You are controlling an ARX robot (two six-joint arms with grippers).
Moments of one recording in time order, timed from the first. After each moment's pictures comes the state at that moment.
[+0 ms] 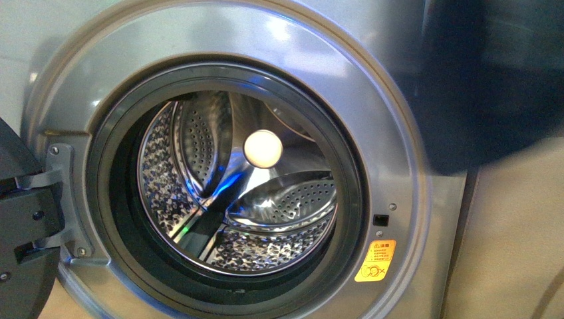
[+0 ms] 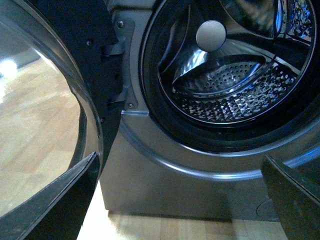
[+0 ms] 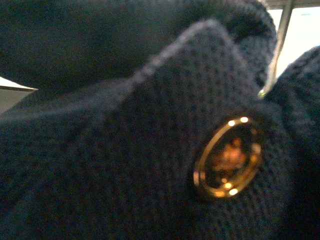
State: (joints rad) left arm 0.00 0.00 0.01 0.00 0.00 0.00; right arm 0.36 1.41 1.95 -0.11 -0.20 -0.12
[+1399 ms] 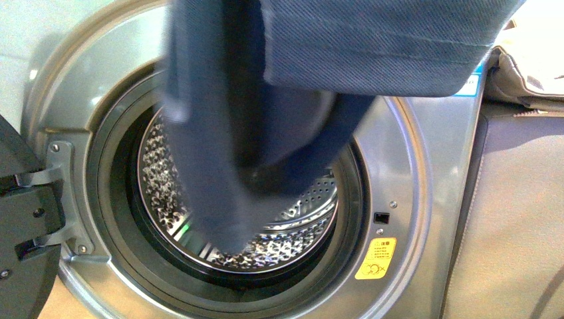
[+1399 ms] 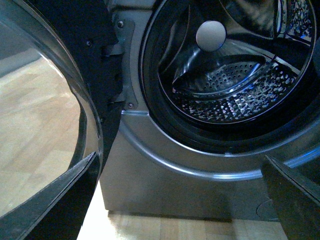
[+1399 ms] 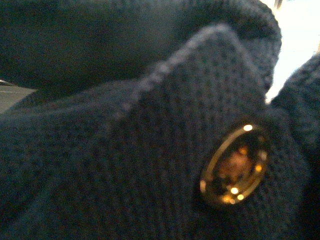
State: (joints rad) left arm 0.00 0.00 0.01 0.00 0.00 0.00; right arm 0.52 1.44 1.94 -0.11 -0.17 -0.11
